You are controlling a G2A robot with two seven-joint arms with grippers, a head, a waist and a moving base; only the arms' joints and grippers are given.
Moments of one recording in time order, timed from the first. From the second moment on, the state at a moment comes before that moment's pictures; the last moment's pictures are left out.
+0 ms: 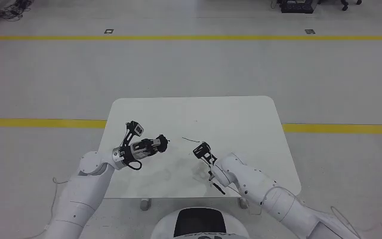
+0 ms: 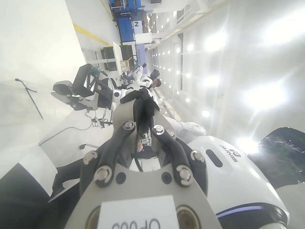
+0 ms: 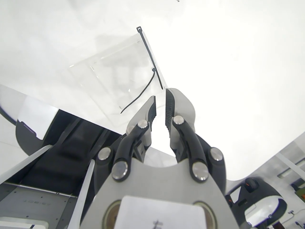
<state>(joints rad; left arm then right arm) 1.41 -1.08 -1.32 -1.31 -0.65 -0.32 -1.20 -1.15 -1.24 0.59 -1.48 -1.18 0.23 1.18</state>
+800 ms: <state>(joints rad) 1.41 -1.08 -1.32 -1.31 -0.65 -0.32 -1.20 -1.15 -1.27 0.63 -1.40 -1.20 0.21 1.13</state>
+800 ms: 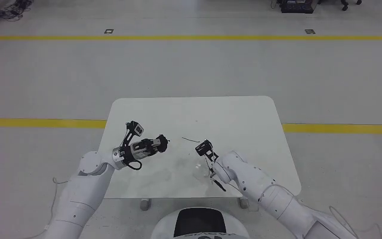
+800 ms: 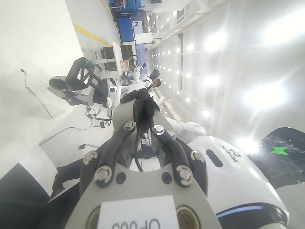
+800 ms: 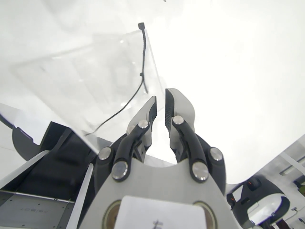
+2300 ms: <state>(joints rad) 1.41 -1.08 -1.32 -1.31 -0.65 -0.32 -1.20 -1.10 -1.36 0.60 -1.25 -1.17 0.01 0.96</state>
